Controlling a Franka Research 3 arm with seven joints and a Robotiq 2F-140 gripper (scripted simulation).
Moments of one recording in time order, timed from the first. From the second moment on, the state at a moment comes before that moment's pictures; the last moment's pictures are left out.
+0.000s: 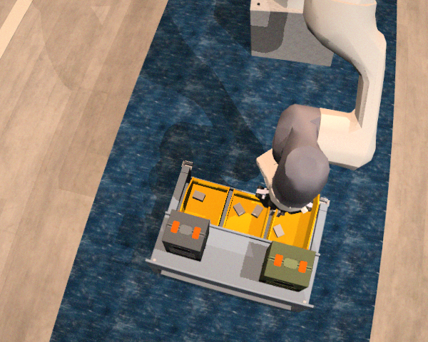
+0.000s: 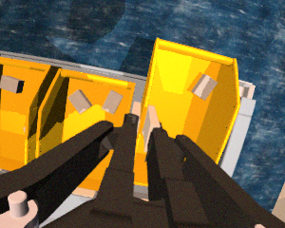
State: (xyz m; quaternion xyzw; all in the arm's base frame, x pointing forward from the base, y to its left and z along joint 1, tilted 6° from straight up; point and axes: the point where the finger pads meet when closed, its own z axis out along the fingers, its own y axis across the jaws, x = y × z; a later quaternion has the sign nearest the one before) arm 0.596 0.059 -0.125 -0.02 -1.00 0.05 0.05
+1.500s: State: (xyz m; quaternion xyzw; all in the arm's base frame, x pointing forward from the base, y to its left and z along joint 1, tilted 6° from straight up) arm 0.599 0.062 -0.108 -0.02 -1.00 0.05 0.05
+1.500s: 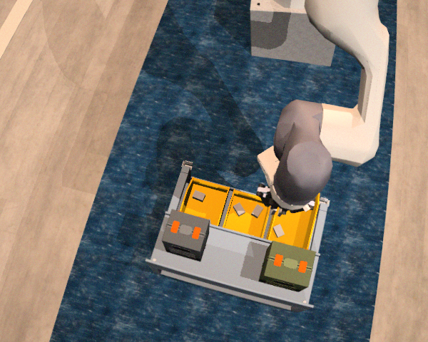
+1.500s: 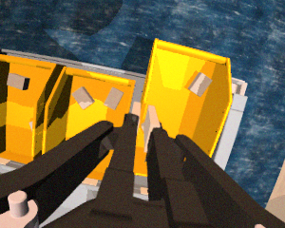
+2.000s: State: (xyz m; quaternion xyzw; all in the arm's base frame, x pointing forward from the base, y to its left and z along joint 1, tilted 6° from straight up) arm 0.600 0.065 -0.087 -0.02 -1.00 0.05 0.05
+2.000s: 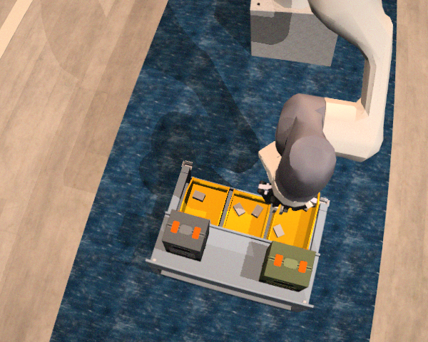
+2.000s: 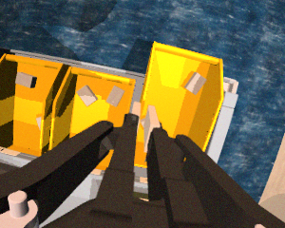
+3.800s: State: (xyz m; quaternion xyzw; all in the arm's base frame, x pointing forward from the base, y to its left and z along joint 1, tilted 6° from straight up) arm 0.598 0.071 -0.026 -0.02 -1.00 0.05 0.05
